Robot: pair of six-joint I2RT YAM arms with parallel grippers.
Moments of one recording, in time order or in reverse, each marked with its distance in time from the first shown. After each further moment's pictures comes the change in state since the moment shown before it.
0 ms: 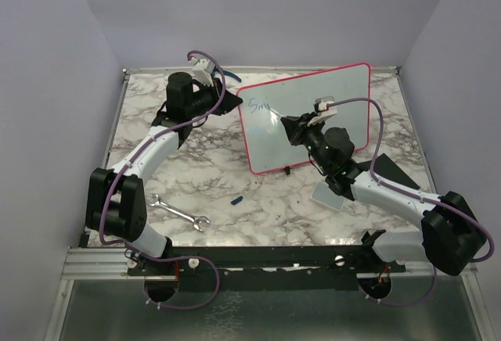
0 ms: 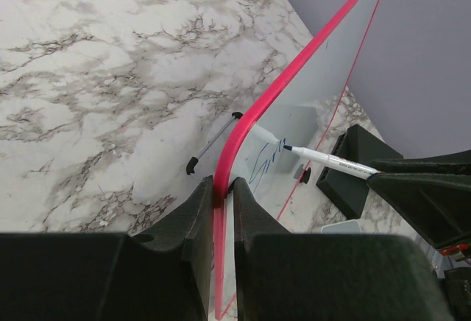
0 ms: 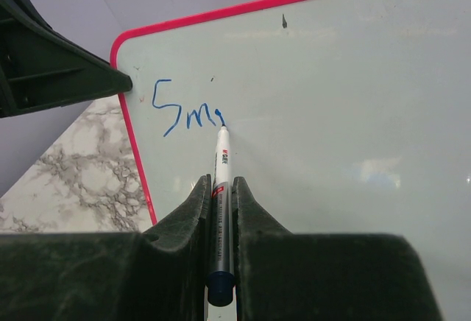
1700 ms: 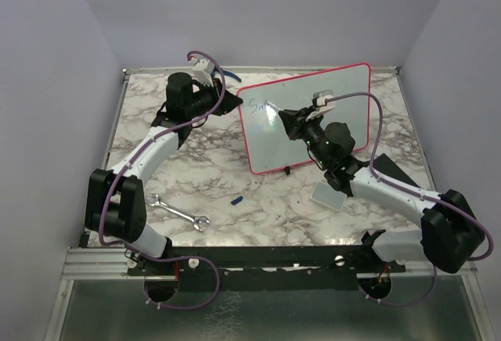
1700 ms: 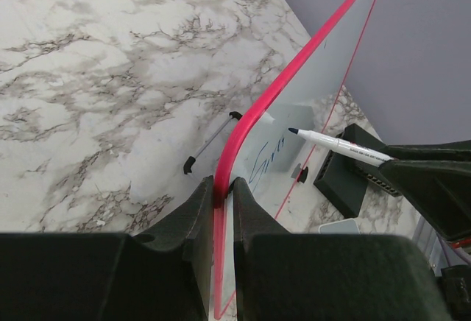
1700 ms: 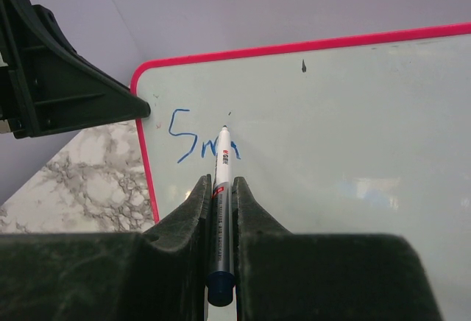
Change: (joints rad) left arm -0.001 -0.006 -0.004 0.001 0.003 0.000; right arm 0.000 0.016 0.054 0.009 -0.039 -0.046
